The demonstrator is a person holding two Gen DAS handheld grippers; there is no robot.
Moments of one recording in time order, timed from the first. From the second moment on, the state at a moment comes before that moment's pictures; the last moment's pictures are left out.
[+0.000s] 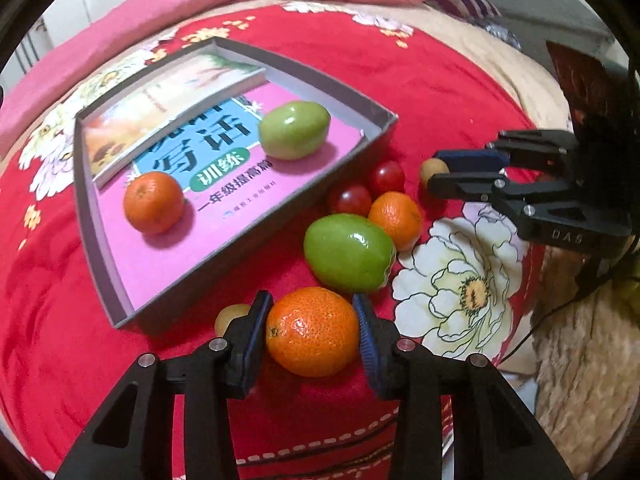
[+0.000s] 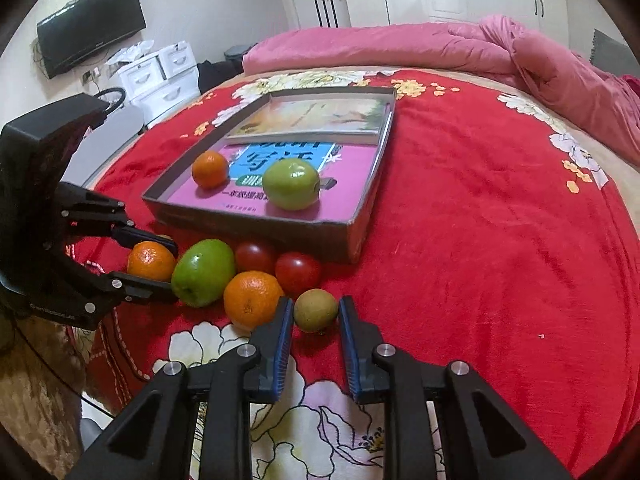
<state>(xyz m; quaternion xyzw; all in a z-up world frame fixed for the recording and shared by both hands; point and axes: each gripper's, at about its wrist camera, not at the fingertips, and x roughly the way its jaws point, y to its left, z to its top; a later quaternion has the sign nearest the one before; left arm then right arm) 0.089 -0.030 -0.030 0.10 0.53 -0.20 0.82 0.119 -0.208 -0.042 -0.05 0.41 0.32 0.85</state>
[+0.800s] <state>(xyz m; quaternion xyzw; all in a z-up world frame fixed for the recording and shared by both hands) 0.101 0.025 0.034 -0.02 0.46 -0.11 0.88 0.107 -0.205 -0.009 -0.02 0.38 0.32 0.87</state>
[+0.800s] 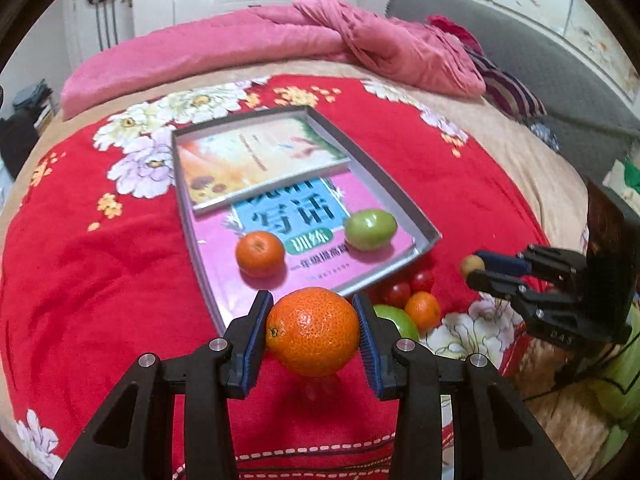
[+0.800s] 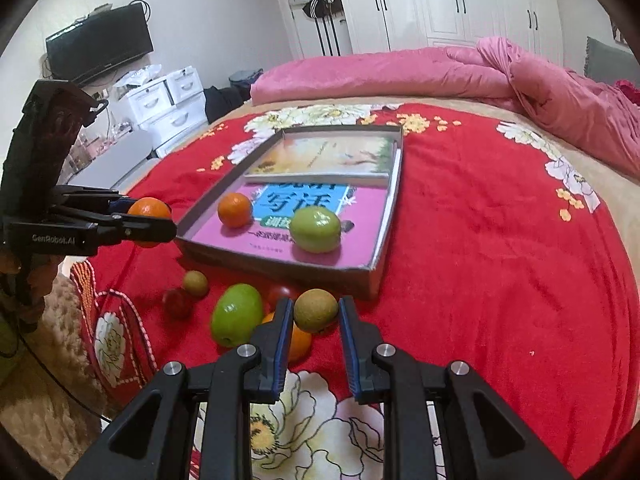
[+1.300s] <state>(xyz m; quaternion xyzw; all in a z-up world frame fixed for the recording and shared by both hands) 0.105 0.031 0.064 -0.05 0.43 -0.09 0.90 0.104 -0.199 0.023 -0.01 0.34 0.33 0.88</state>
